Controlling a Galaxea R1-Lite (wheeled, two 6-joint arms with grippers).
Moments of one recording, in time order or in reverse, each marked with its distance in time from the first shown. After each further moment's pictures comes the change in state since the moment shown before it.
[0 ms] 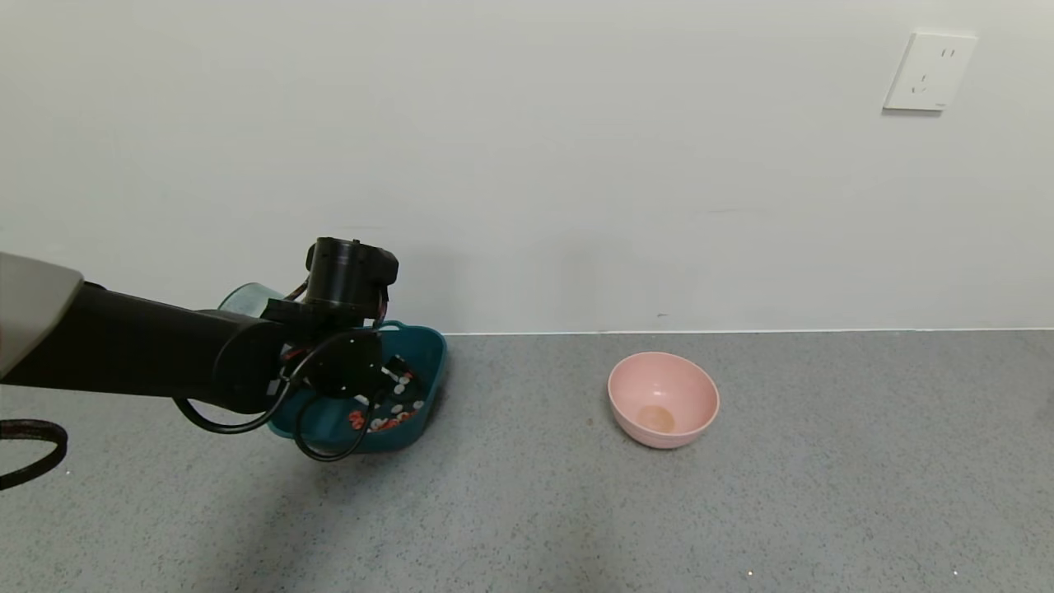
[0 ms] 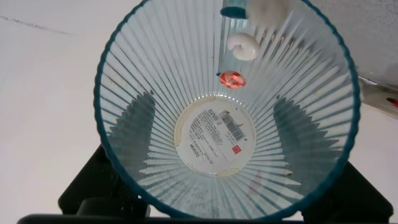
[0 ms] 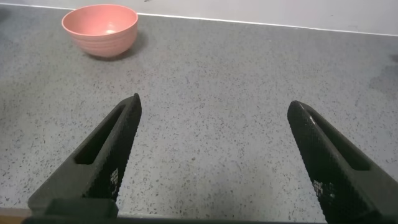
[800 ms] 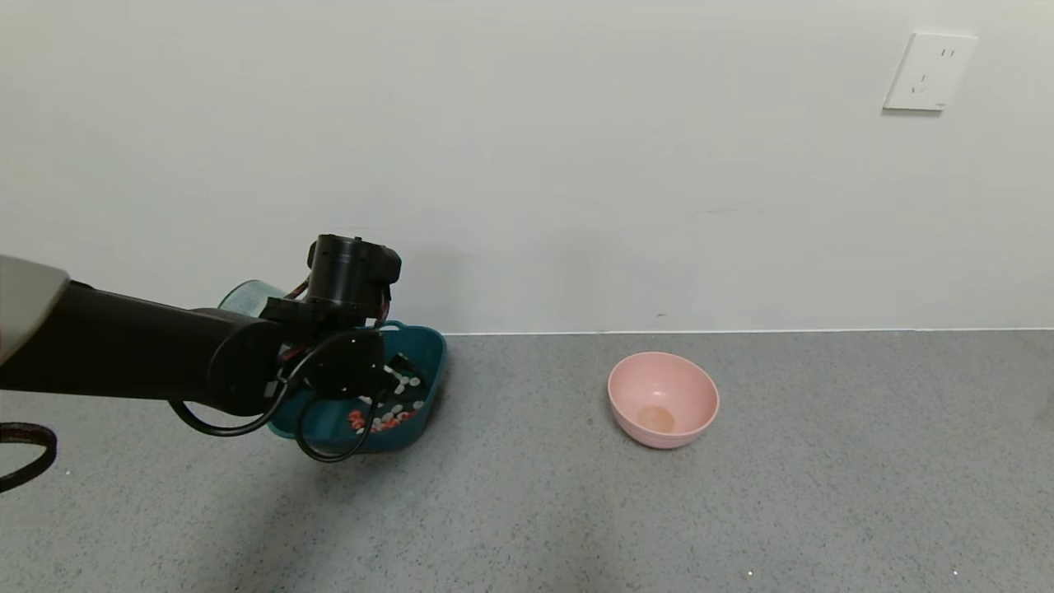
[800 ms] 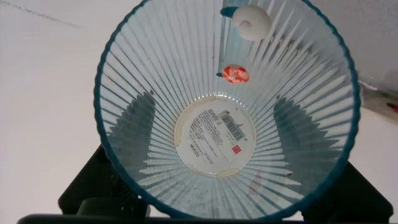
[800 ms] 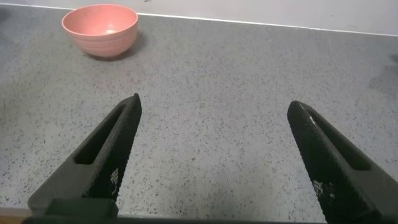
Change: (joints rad) left arm -0.016 -0.026 0.010 0.005 -0.007 -0.026; right arm 0.000 0.000 0.000 0.000 0.000 0.000
